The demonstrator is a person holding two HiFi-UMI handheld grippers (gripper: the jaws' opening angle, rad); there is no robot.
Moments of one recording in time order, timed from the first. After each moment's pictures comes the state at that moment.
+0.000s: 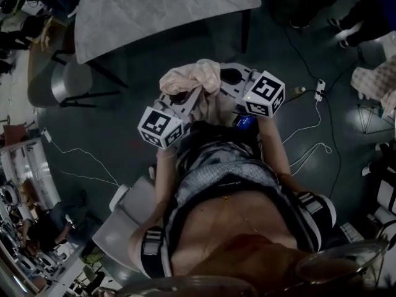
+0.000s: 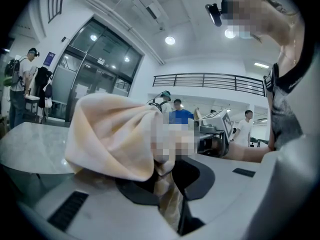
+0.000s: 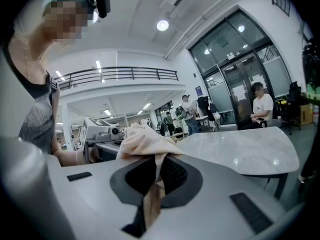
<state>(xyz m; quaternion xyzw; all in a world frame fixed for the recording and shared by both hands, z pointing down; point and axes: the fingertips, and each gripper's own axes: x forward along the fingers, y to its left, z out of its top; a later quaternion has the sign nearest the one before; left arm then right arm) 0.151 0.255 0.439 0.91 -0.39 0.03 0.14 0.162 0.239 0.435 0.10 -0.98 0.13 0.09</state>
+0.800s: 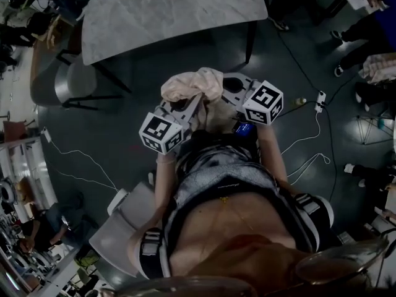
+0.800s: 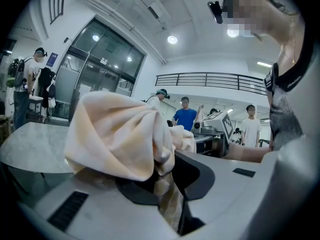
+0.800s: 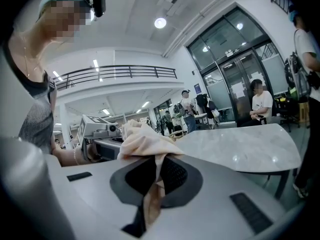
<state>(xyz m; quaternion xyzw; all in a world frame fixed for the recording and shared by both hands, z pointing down) 0.120 0.256 0.440 0.90 -0.40 0.04 0.15 0.140 0.236 0.444 0.10 -0.98 0.14 0.10</state>
